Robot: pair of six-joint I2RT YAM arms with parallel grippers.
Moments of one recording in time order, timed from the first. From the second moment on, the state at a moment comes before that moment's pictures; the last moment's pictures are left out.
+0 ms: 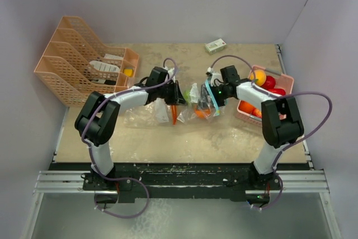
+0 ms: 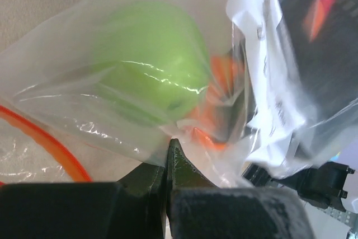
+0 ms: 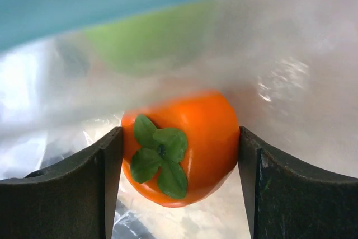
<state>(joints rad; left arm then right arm) -0.53 1.86 1.17 -0.04 0.52 -0.65 0.32 1.79 1.13 -0.42 -0.55 0.13</state>
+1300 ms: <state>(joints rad) -0.50 1.86 1.11 0.00 0.54 -0.65 -0.20 1.43 1.19 -0.62 -0.10 0.28</state>
